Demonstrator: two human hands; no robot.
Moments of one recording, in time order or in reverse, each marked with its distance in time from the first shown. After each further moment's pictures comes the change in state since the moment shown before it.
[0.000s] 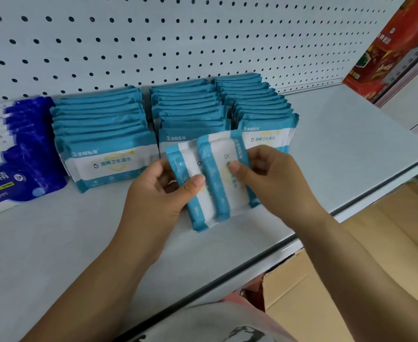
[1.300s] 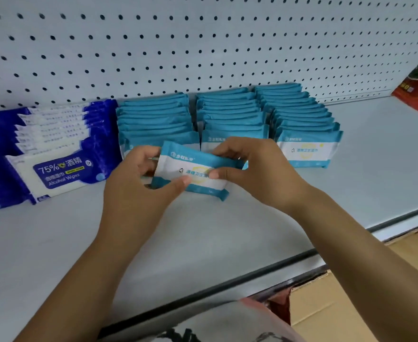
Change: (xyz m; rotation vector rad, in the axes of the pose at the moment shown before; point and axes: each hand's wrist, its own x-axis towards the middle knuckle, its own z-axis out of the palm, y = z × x) left_hand -0.025 0.034 -0.061 0.589 0.294 0.229; right_hand 0.030 -0.026 0.050 -0.233 -0.257 -0.534
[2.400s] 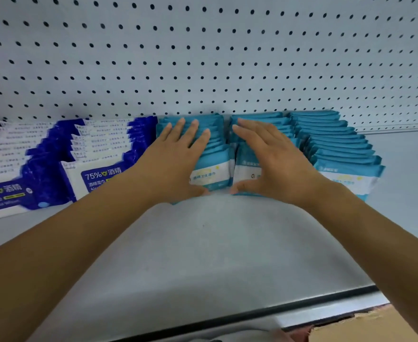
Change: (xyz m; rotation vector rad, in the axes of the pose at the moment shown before) left_hand 0.099 0.003 -0.017 1.286 -0.421 0.387; right_hand 0.060 0.018 -0.004 -0.595 -0.091 -0.273
